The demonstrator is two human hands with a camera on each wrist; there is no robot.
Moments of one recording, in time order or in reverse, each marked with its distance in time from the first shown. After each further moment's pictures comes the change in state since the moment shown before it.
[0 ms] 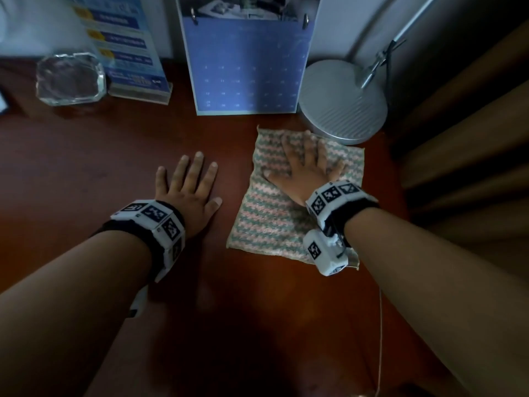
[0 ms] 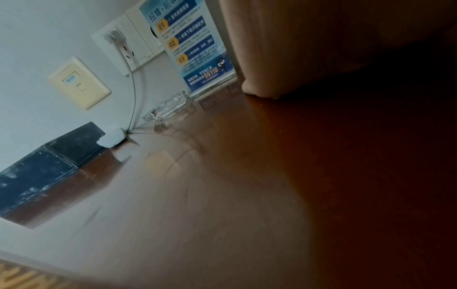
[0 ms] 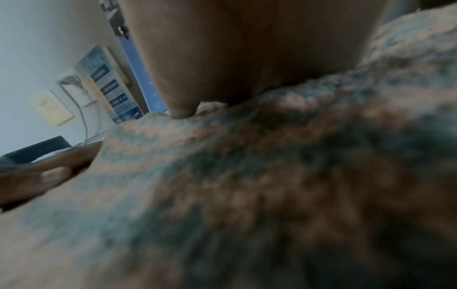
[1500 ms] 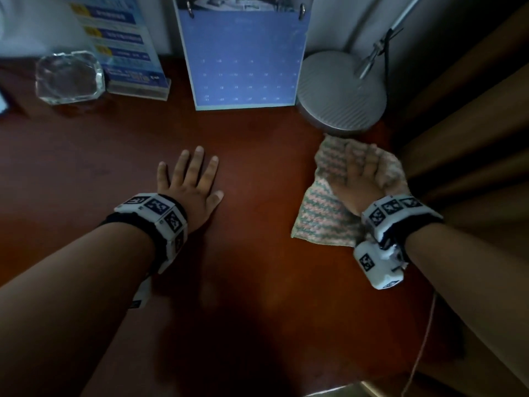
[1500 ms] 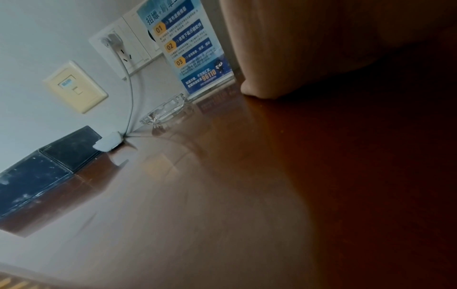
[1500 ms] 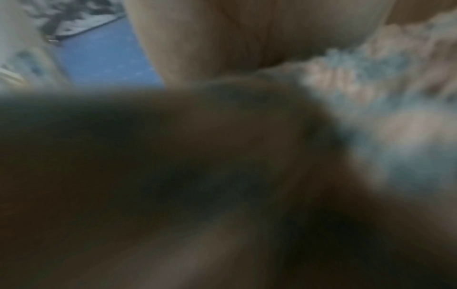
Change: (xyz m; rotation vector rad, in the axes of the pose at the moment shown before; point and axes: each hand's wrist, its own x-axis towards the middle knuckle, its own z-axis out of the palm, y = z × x) left_hand -0.001 -0.001 0.004 -0.006 0.059 0.016; right_hand -0.031 0.079 0.003 0.096 0.060 0.273
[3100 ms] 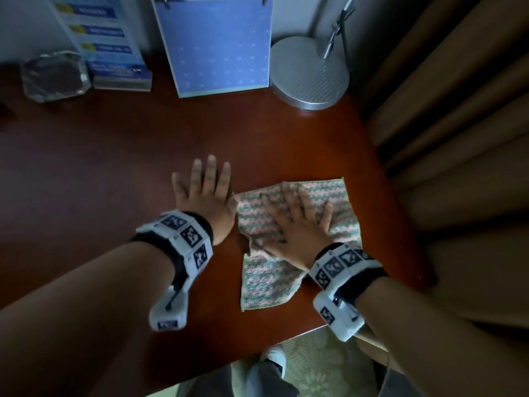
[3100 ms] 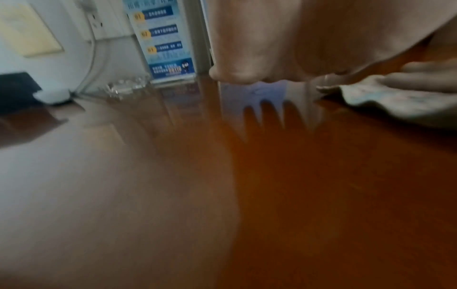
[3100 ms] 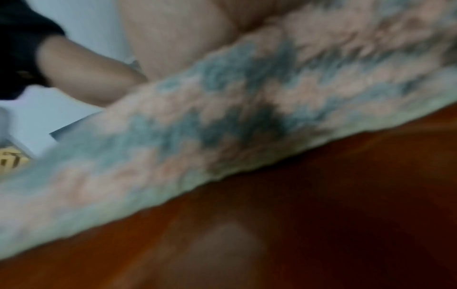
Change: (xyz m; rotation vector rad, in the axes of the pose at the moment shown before) left_hand -0.073 0.052 -0.022 -0.019 -0.263 0.032; right_hand -0.140 -0.017 0.085 -0.139 -0.169 -0.398
